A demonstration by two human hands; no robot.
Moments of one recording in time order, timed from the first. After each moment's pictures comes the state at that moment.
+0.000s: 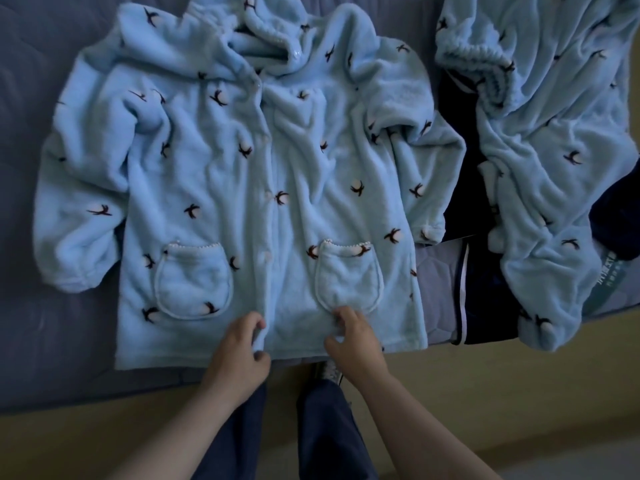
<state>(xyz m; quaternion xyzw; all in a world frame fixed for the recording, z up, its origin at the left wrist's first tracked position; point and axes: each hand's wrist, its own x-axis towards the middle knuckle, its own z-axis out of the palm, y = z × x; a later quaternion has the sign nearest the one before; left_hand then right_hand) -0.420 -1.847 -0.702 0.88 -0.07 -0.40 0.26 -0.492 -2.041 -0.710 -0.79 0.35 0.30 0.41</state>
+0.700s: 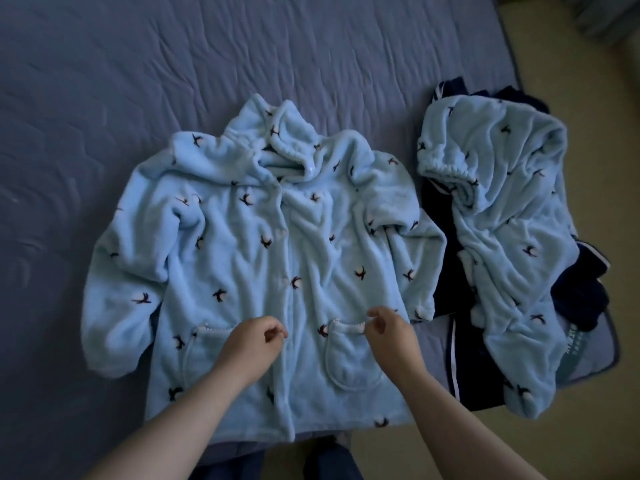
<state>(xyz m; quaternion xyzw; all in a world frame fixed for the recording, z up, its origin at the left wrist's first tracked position) -0.287 -1.876 -0.643 0.85 -0.08 -0.41 0.31 -0.384 -2.091 -0.628 -0.81 0.42 0.21 0.36</state>
